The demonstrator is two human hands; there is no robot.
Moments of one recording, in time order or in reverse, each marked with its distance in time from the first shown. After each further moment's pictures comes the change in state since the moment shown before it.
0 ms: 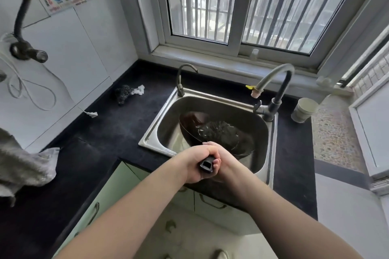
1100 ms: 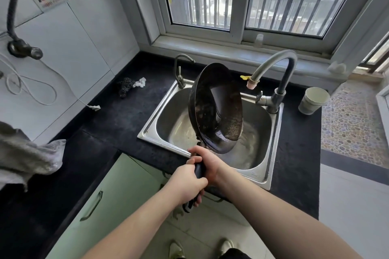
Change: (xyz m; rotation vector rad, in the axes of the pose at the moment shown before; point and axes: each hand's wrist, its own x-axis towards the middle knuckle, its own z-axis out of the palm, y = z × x) left_hand 0.019 -0.072 -0.005 0.799 0.335 0.291; right_hand 0.013 0.020 -0.022 0.087 -0.325 0.164
